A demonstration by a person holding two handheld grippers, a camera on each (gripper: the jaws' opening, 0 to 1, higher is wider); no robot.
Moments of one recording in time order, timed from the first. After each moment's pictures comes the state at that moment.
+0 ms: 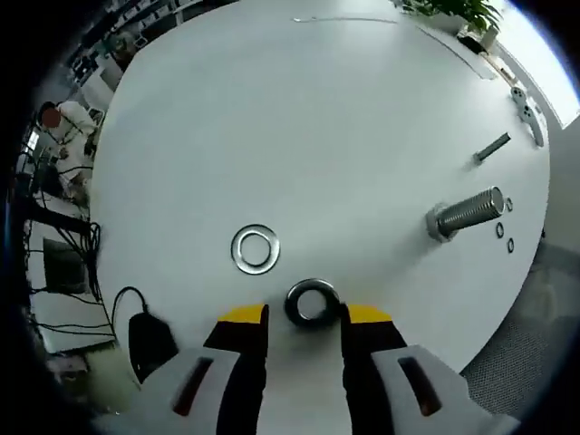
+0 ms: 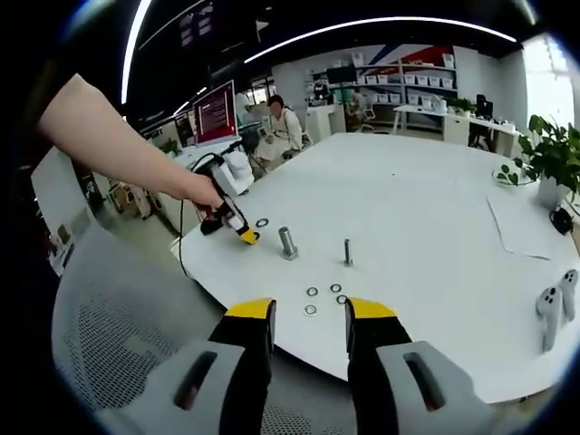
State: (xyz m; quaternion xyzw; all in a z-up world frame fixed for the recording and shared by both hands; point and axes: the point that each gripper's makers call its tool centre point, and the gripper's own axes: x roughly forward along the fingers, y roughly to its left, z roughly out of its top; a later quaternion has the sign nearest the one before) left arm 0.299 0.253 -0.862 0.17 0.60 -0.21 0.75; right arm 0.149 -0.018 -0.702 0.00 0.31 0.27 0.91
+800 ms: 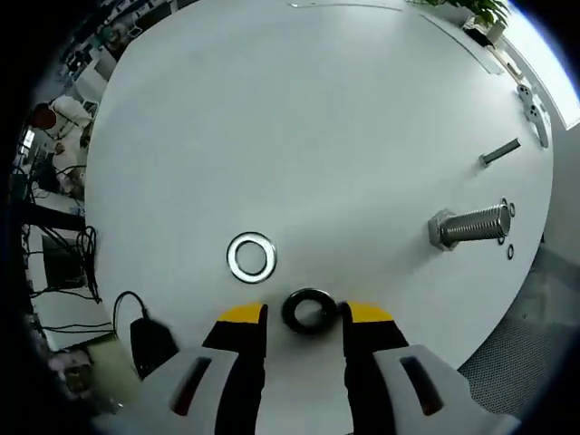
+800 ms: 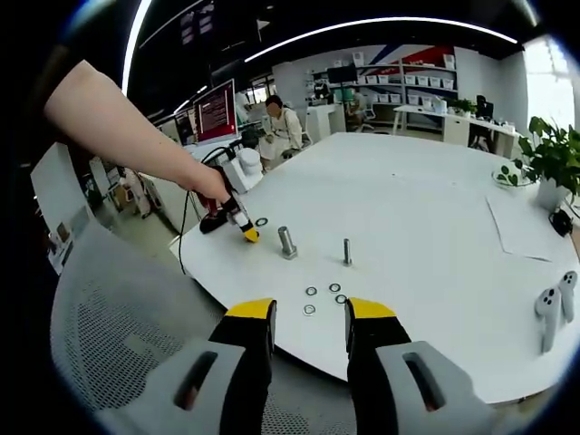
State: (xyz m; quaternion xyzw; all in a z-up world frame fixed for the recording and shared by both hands) left arm 0.305 0.253 -0.862 0.18 0.64 -0.20 0.72; right arm 0.149 -0.018 -0.702 -0.01 0.31 0.27 0.91
